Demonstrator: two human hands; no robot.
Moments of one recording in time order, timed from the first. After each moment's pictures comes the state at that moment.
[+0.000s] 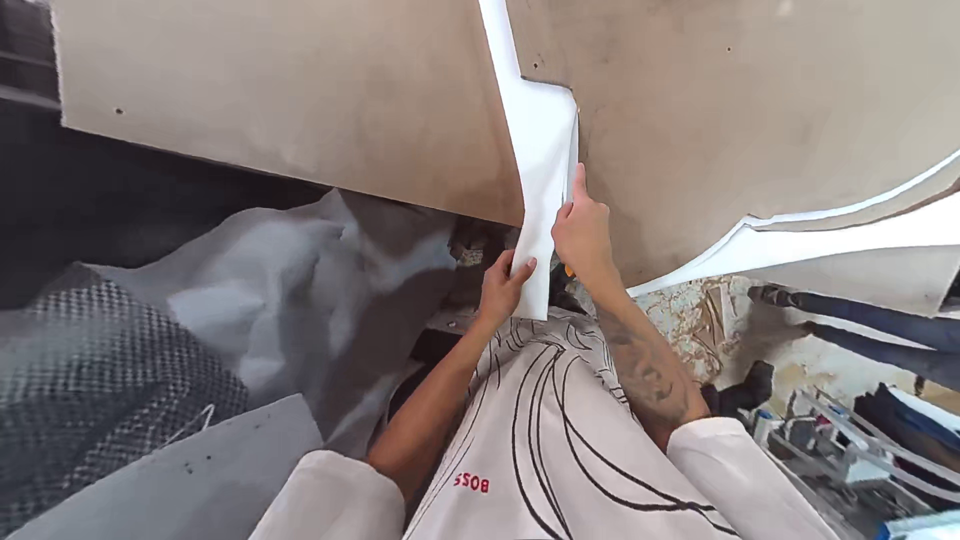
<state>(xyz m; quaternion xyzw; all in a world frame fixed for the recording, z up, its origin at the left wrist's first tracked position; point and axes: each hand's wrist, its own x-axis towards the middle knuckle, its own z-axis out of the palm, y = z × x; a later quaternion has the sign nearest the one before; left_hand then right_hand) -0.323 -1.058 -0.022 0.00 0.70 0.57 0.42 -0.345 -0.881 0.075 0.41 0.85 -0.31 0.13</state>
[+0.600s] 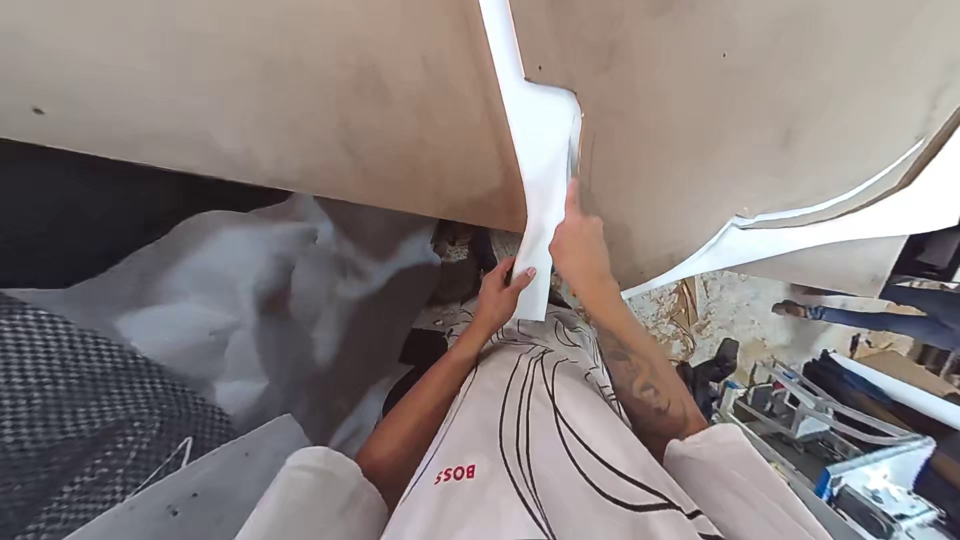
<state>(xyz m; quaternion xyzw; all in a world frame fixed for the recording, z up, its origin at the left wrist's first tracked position) -0.342 -1.074 -0.032 0.02 0.66 0.57 0.48 -0.365 -0.901 0.081 0.41 0.86 -0.21 0.24</state>
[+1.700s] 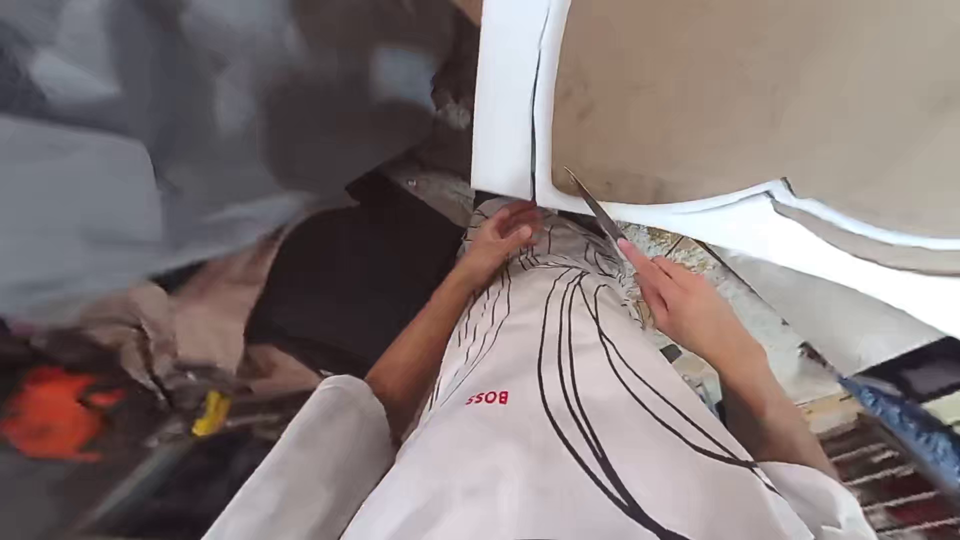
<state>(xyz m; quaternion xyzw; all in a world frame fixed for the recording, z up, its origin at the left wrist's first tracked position) -0.098 -0.989 -0.041 -0.16 0.53 0.72 0.43 -0.070 -0.664 0.108 -0.11 0.88 -0.31 0.33</state>
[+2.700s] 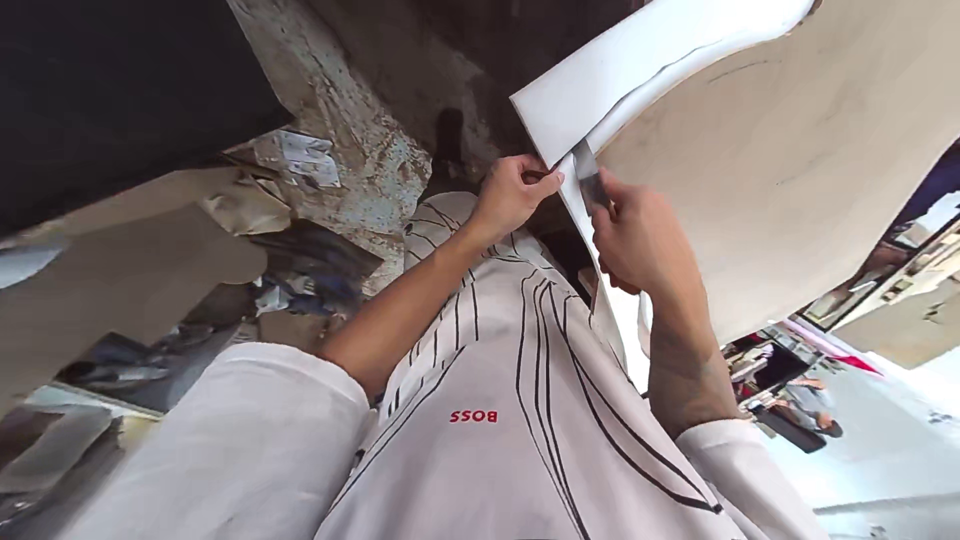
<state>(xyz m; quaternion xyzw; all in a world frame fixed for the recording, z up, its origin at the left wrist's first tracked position) -0.093 -0.922 -0.034 -0.35 0.54 0.75 0.17 -0.198 -0.826 0.132 -0.10 0.86 -0.03 0.50</state>
